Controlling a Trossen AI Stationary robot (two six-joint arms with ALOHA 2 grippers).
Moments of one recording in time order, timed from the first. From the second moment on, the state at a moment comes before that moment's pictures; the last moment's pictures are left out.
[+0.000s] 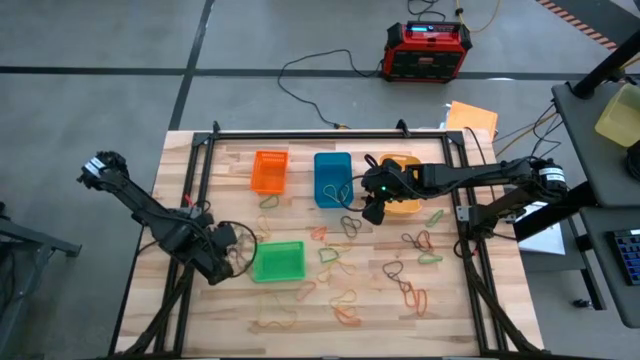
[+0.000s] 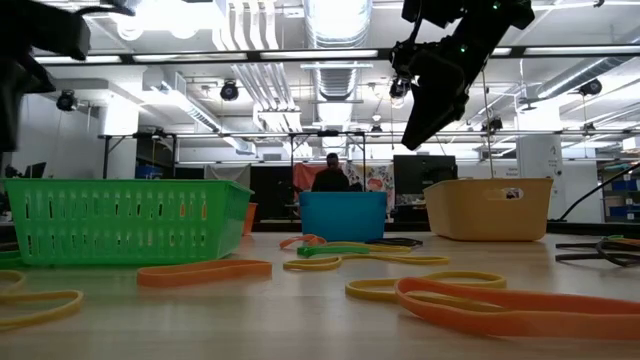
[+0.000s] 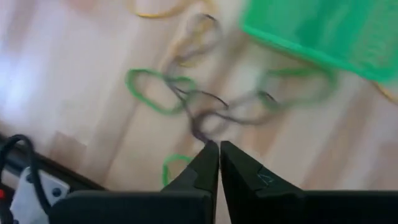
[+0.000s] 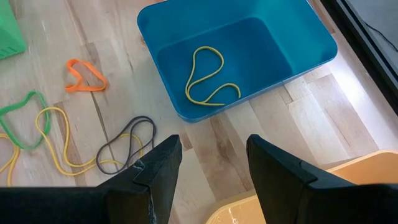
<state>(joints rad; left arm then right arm) -0.67 1.14 0.81 -1.19 -0.27 -1.15 -0.13 1.40 0.99 -0.54 0.21 0.18</state>
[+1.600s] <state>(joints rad) -0.46 1.19 0.53 -0.84 -0.23 -1.19 -0.13 1.40 0.99 -0.54 0.20 0.18</state>
